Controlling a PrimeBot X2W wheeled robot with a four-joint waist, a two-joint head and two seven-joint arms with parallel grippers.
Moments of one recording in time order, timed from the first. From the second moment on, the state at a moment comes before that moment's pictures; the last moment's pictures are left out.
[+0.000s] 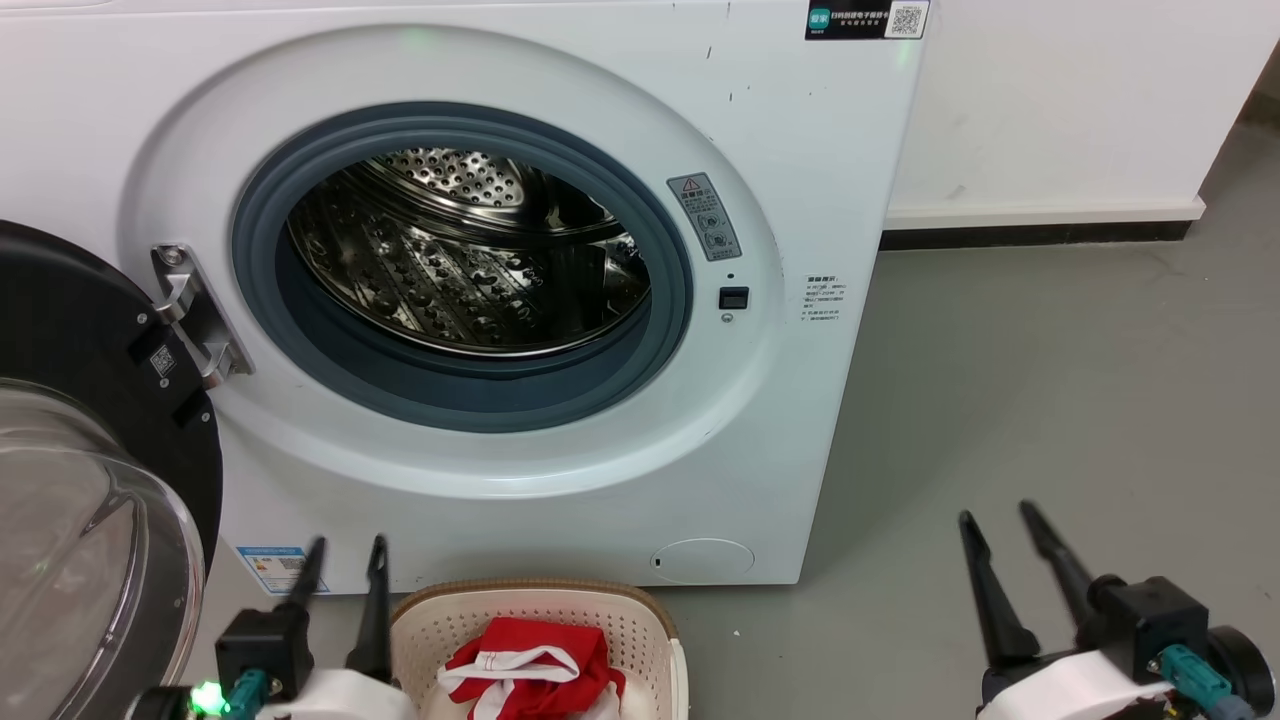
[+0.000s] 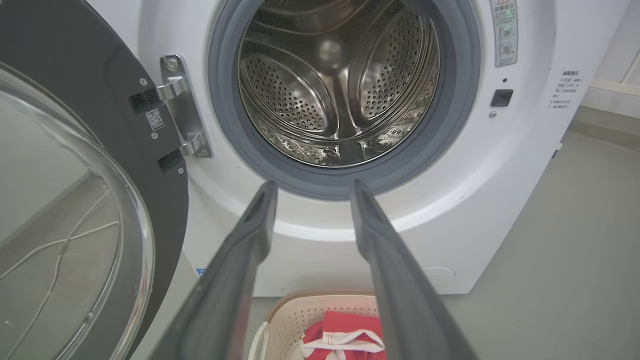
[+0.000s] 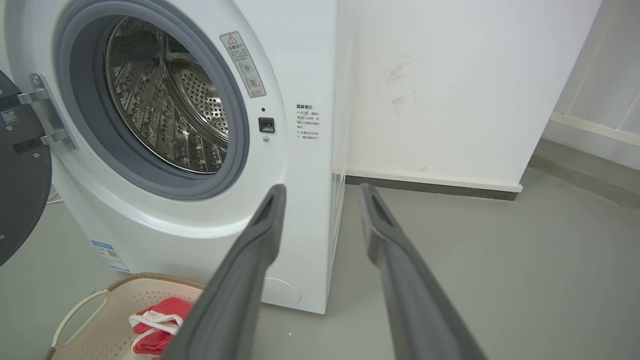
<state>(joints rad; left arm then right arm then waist) 0.08 0.14 -0.03 0.03 -0.12 0.03 -0.10 0.11 -0.05 0.04 -0.07 0.03 0.13 -0.06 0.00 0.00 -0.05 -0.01</state>
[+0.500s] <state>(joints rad) 0.08 0.12 -0.01 0.10 -0.35 0.01 -0.06 0.11 -0.06 0.04 0.00 0.29 0.13 -0.05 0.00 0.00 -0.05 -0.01</state>
